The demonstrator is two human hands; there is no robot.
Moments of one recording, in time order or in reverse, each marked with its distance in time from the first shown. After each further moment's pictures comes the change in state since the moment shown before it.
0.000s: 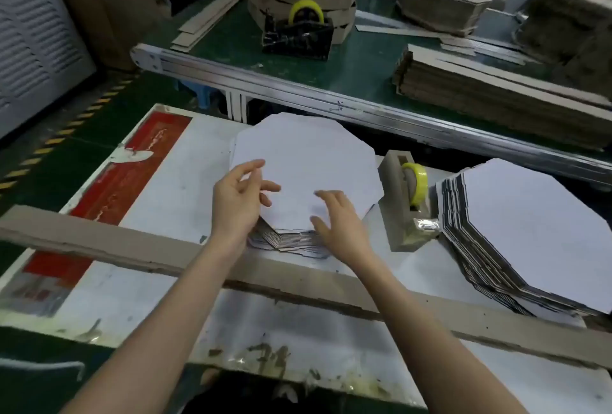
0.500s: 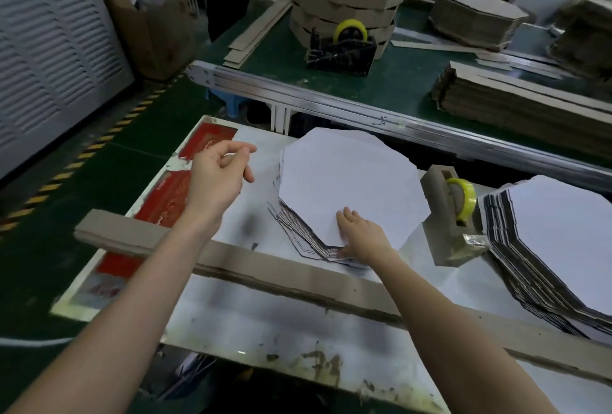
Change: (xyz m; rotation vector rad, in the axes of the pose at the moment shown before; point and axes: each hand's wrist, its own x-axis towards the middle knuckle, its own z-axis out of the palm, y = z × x) left_hand 0.046 0.038 -0.123 0.134 0.081 0.090; right_hand 0.045 -0.021 0.055 -0.650 -0.431 -0.058
